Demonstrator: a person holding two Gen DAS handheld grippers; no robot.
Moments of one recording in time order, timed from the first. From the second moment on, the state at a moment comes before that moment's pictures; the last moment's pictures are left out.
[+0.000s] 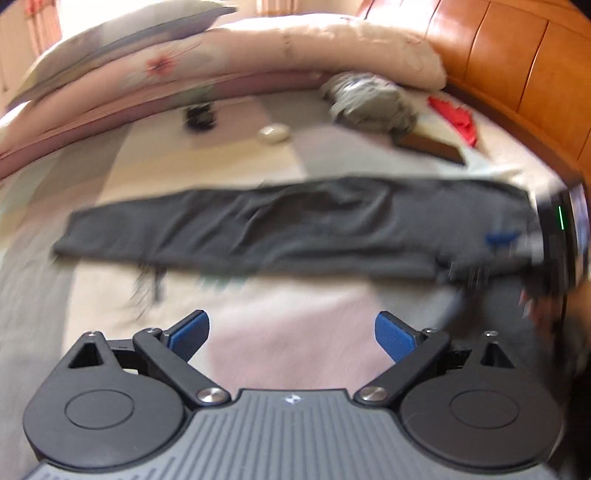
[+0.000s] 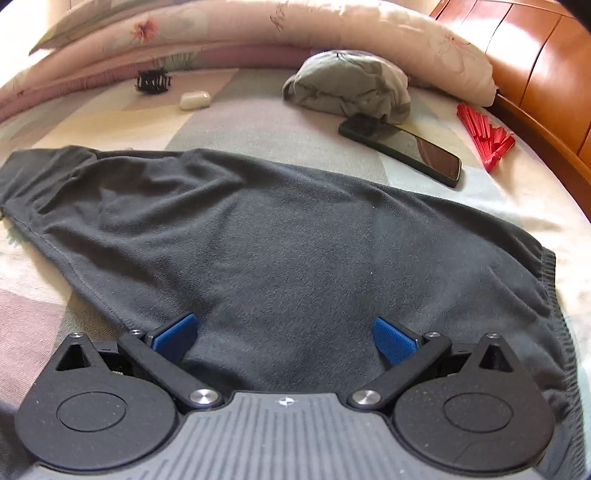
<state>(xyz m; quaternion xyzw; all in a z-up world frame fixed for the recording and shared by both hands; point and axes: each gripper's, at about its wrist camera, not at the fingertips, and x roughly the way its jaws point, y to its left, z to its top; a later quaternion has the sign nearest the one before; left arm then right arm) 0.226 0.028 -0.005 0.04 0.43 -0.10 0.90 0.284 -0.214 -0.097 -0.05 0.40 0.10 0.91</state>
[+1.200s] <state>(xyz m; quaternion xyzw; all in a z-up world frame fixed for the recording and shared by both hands) 0.469 0.084 -0.109 -0.09 0.46 0.01 0.88 0.277 -0.236 -0.097 -0.01 0.38 0.15 0.91</state>
